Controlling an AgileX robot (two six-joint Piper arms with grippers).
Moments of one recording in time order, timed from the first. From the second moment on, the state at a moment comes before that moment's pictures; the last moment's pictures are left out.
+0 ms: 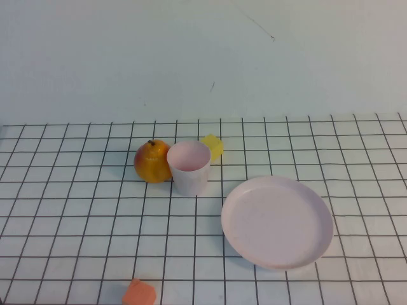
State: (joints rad) right arm -0.06 -0.01 0.03 0.00 0.43 -0.11; left arm -0.05 -0.01 0.02 -0.09 0.35 -0.02
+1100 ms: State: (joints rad) right arm -0.06 -0.01 0.03 0.03 0.43 -0.11; left arm -0.05 -0.01 0.03 -0.07 0.33 -0.02
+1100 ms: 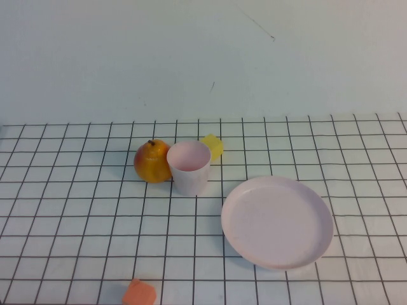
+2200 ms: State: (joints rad) right arm -0.06 -0.01 0.03 0.03 0.43 -0.11; left arm -0.05 -0.01 0.03 0.03 -0.34 -0.03
